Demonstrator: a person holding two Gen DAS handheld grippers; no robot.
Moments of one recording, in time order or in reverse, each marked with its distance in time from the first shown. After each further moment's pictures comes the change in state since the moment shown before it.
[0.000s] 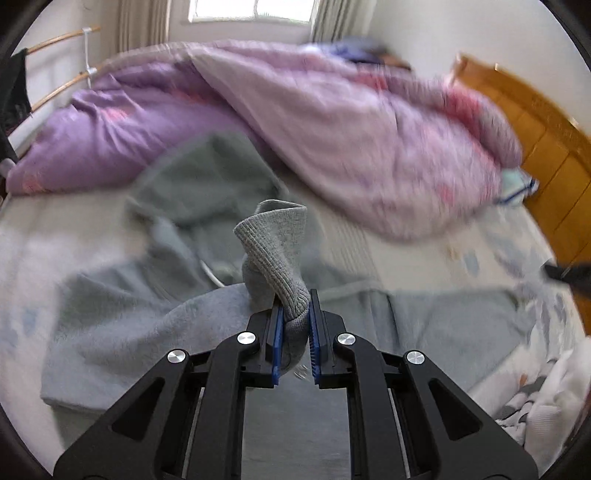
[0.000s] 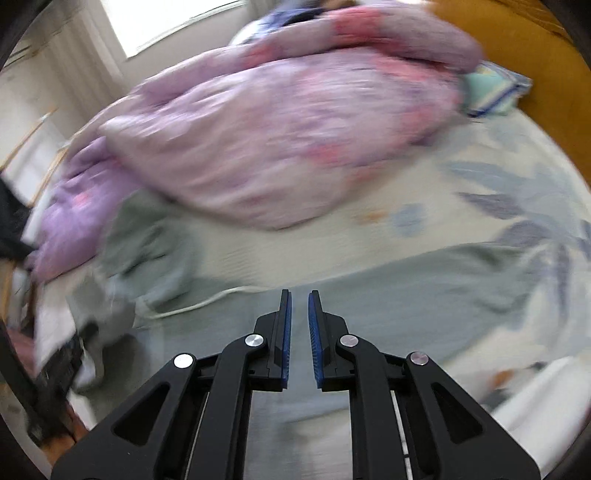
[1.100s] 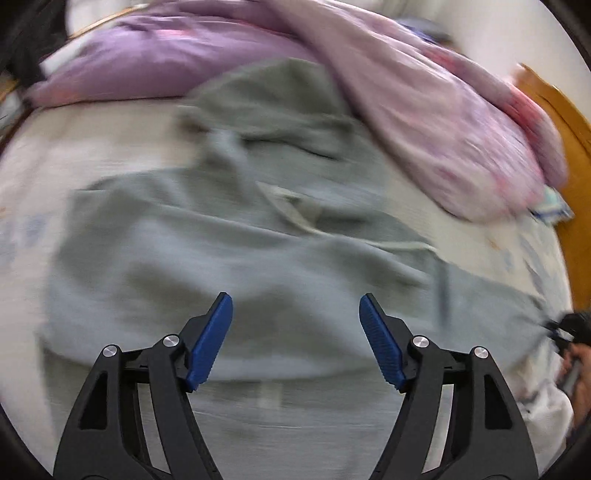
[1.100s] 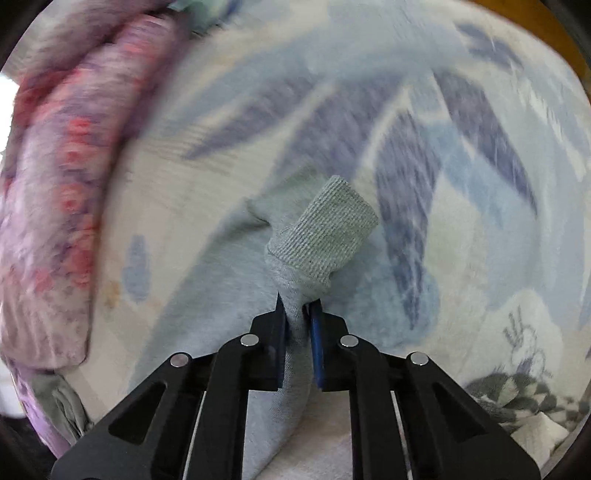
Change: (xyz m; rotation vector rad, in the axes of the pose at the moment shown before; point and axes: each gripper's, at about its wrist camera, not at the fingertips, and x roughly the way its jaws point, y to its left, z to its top) left arm 0.011 0.076 -0.040 -0.242 0.134 0.104; right arm 0.082 -0.236 -0.020 0.576 0.045 -0.178
